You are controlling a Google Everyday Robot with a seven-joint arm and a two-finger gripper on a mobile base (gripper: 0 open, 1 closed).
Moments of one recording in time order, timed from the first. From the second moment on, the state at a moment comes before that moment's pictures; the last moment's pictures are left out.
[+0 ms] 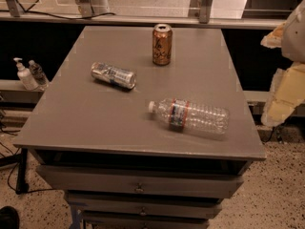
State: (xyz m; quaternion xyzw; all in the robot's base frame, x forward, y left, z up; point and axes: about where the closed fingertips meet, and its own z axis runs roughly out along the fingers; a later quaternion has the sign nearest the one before) arm 0.438 -0.216 0.979 -0.60 0.78 -0.04 0.16
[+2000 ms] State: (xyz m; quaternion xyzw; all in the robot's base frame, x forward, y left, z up) arm 0.479 0.011 0.948 -0.70 0.63 0.18 0.29
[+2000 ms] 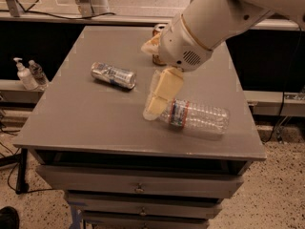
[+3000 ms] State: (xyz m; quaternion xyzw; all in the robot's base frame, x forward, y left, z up) arm 0.558 0.041 0.906 -0.70 0.63 0.17 0.29
